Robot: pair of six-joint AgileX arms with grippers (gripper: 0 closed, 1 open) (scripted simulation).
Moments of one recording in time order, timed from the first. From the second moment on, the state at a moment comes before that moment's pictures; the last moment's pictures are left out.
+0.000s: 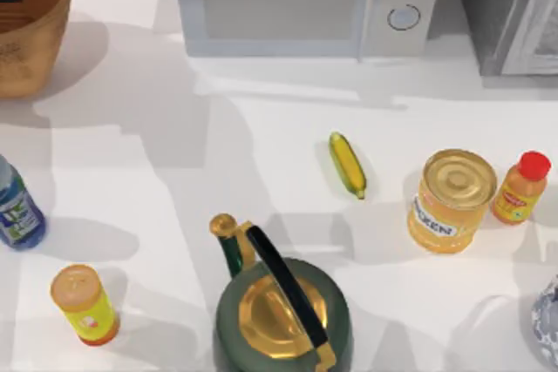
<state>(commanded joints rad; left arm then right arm) 0.18 2.46 2.27 -0.98 0.11 0.18 0.00 0.00 0.00 0.00 0.00 0.00</state>
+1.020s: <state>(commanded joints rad) 0.05 0.49 0.51 -0.22 0.03 0.05 0.00 0.00 0.00 0.00 0.00 0.00</state>
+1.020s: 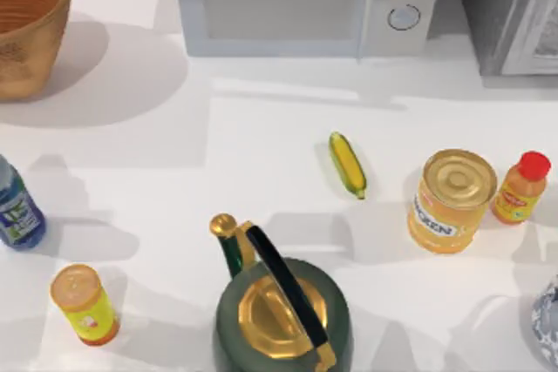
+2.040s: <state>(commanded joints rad) 0.00 0.03 0.02 0.02 0.02 0.00 0.00 0.00 0.00 0.00 0.00 0.00</state>
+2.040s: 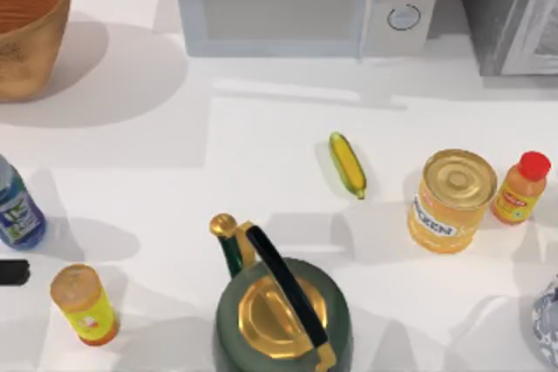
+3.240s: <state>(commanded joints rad) -0.28 1.95 0.92 1.00 0.96 0.01 0.00 0.00 0.00 0.00 0.00 0.00</state>
